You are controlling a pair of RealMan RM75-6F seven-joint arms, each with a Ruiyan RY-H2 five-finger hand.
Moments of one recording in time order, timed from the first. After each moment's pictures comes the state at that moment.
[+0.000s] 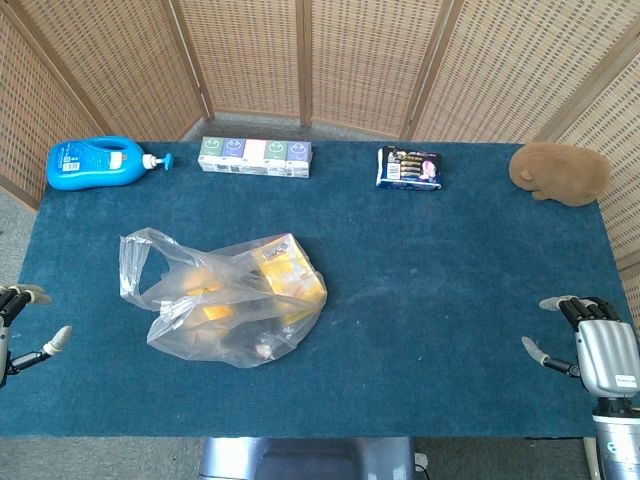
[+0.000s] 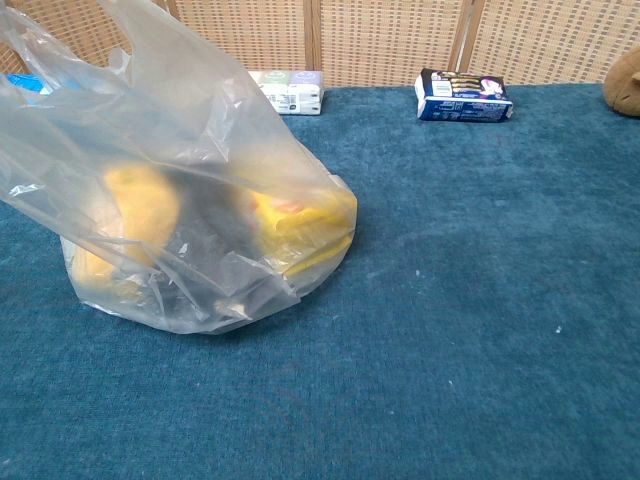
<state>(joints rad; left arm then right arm) -0.04 -1.03 -0.09 -1.85 1.48 1.58 0.10 0.08 -1.10 0.11 -1.69 -1.50 1.53 -0.06</state>
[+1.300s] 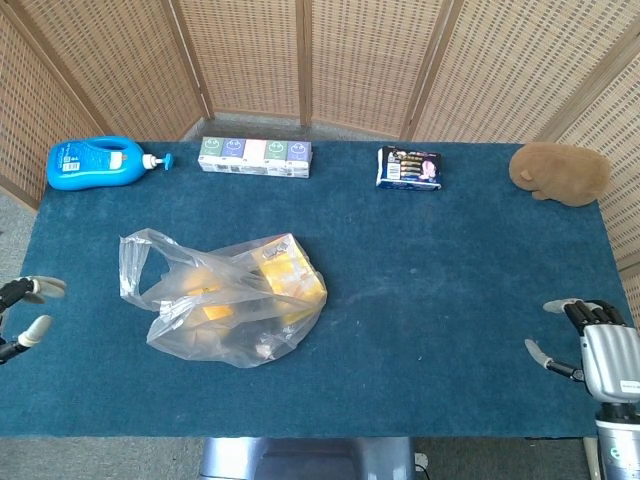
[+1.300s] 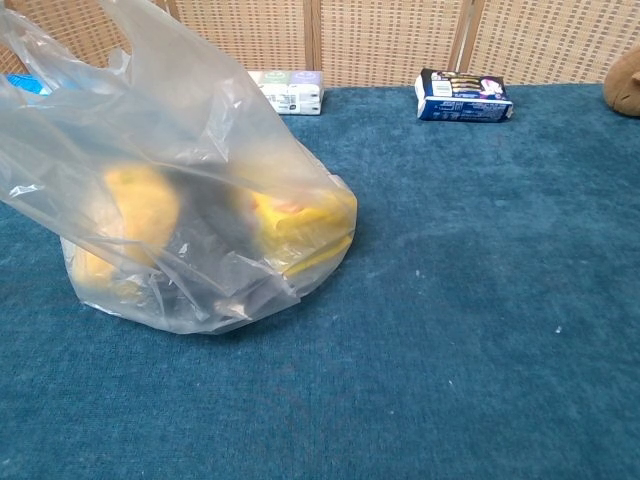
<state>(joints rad) -0.11 -0.82 -0.08 -1.89 1.52 1.40 -0.63 0.06 -1.11 0.11 -1.68 -1.52 1.57 -0.03</state>
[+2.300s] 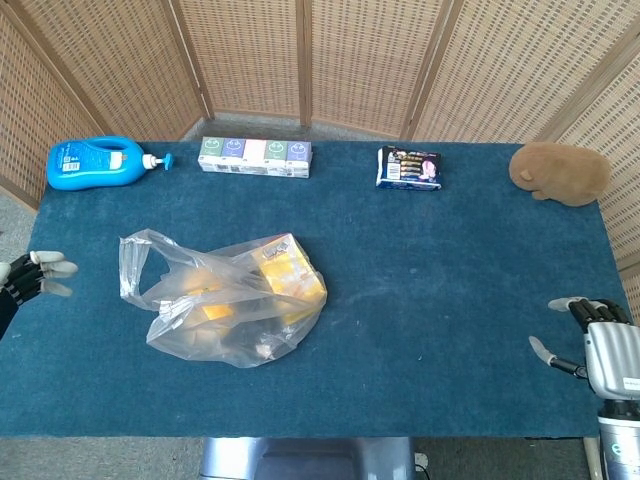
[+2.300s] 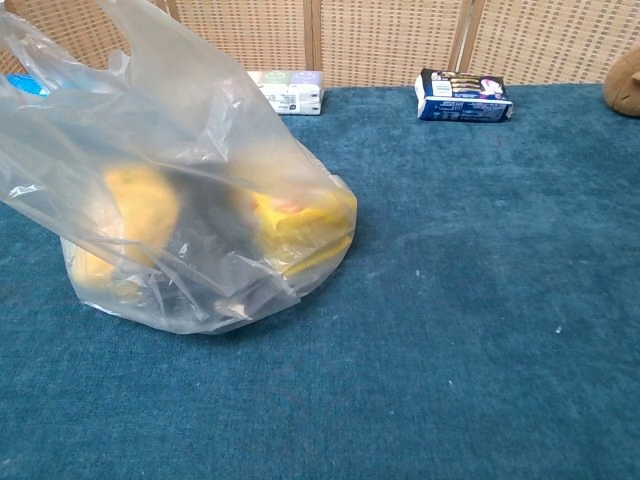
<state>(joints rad) -0.31 -0.76 -0.04 -1.64 1.60 1.10 -1.66 0.07 -1.12 0.12 -1.67 -1.49 1.56 -0.05</state>
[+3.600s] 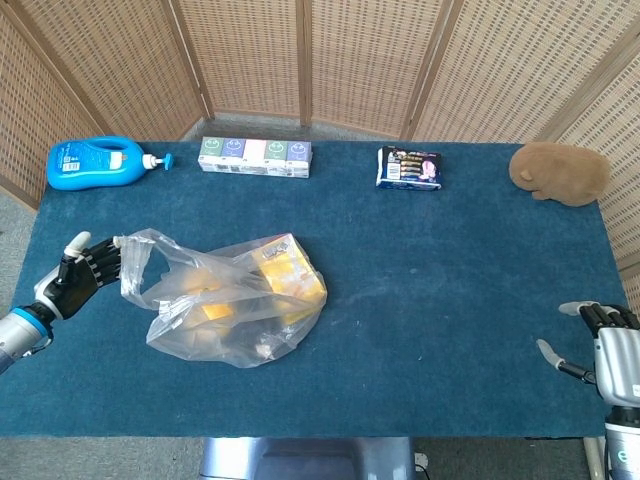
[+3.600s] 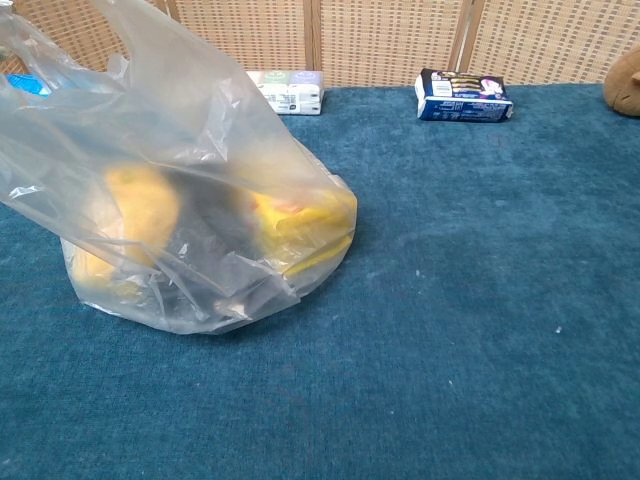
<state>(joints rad) -0.62 -0.90 0.05 -1.50 1.71 0.92 -2.09 0.04 -1.11 0.12 -1.69 -1.48 1.59 -0.06</state>
